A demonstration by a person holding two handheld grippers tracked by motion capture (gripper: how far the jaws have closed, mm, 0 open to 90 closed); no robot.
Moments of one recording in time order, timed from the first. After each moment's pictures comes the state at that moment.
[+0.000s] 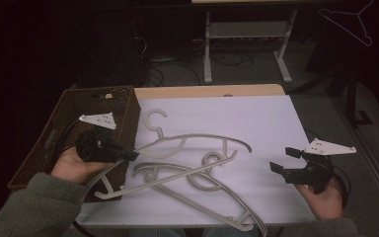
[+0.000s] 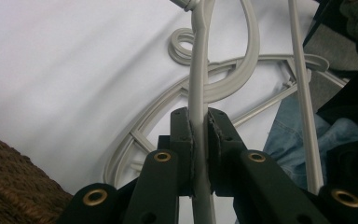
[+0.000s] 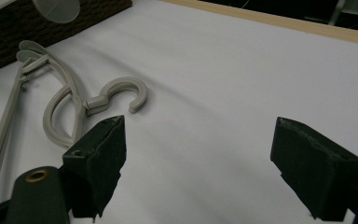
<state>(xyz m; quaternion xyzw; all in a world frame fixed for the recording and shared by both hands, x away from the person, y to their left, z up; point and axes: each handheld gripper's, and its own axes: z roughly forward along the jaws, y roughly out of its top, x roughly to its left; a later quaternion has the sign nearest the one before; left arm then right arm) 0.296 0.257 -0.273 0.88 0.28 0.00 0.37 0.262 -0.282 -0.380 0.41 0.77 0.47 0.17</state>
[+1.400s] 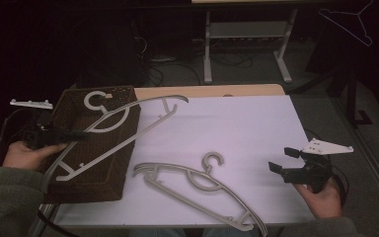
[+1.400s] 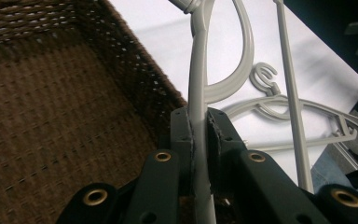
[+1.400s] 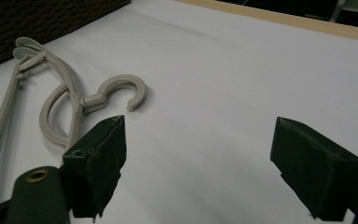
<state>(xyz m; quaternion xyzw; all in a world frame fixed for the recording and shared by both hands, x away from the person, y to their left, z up) 0.321 0.391 -0.266 0.79 0.45 0.03 0.41 0.265 -0.280 -0.382 0.41 0.77 0.46 0.16</state>
